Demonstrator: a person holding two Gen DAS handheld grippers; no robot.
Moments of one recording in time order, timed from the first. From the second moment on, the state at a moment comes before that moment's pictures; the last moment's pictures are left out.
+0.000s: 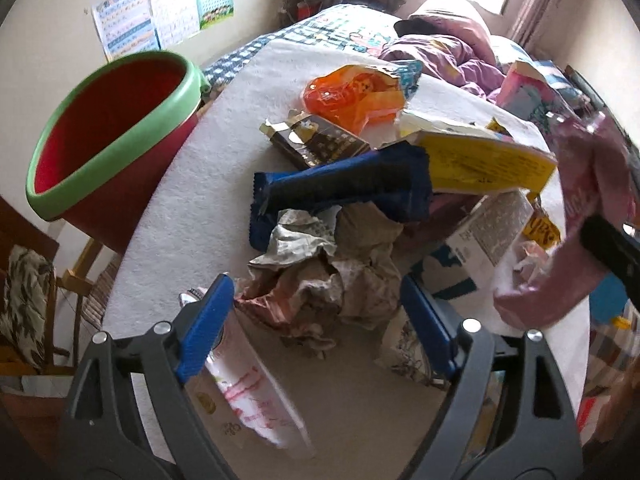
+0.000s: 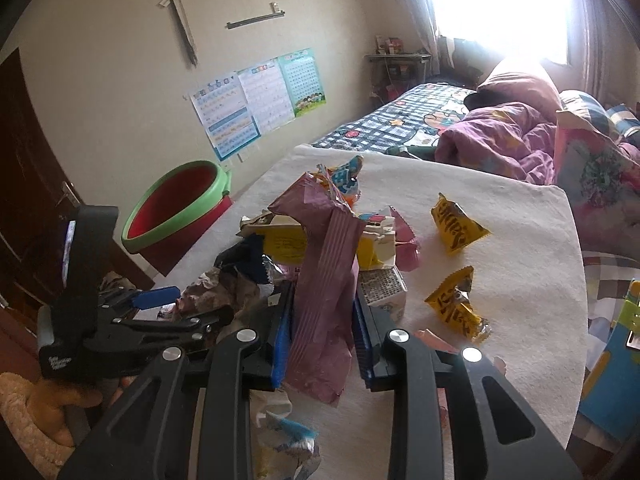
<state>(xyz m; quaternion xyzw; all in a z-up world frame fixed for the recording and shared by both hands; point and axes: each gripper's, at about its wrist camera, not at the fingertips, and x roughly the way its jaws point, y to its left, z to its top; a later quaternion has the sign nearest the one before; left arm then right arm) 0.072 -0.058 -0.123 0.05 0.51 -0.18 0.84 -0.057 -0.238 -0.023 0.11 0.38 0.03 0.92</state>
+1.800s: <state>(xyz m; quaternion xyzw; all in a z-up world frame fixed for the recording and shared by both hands) 0.059 -0.046 -0.076 0.01 0.46 -0.20 0.86 -0.085 -0.257 0.019 0.14 0.31 -0.01 0.94</state>
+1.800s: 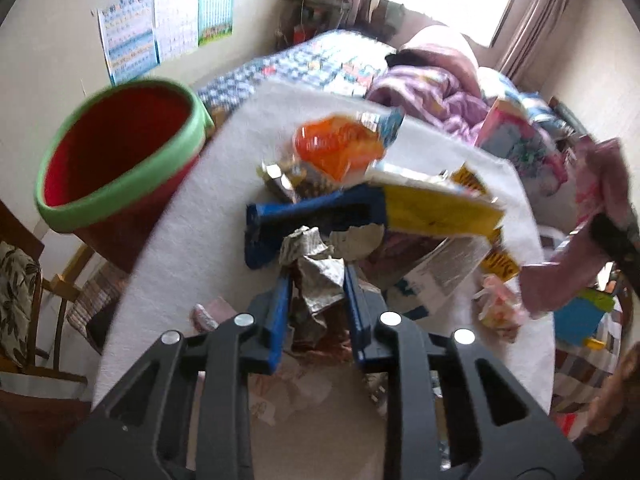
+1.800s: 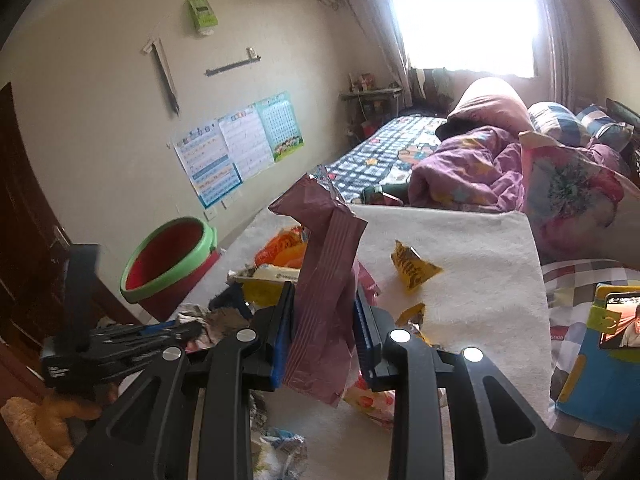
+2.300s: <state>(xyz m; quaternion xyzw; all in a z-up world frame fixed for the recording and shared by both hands) 0.082 0.061 -0.015 -0.03 0.36 -0.14 0.92 -0.007 -0.158 0.044 0.11 0.31 0.07 0.94</state>
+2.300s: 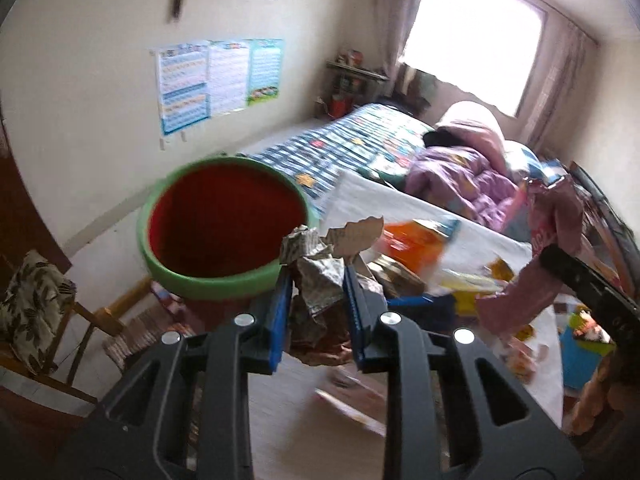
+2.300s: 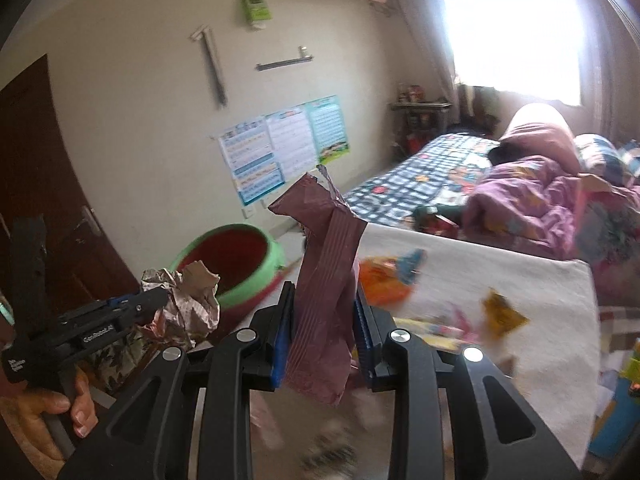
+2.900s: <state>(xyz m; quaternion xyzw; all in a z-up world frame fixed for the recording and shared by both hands) 0.205 0.155 -0.064 -0.05 0.39 -0.09 0.91 0.165 -0.025 0.013 0.07 0.37 0.13 0.92</state>
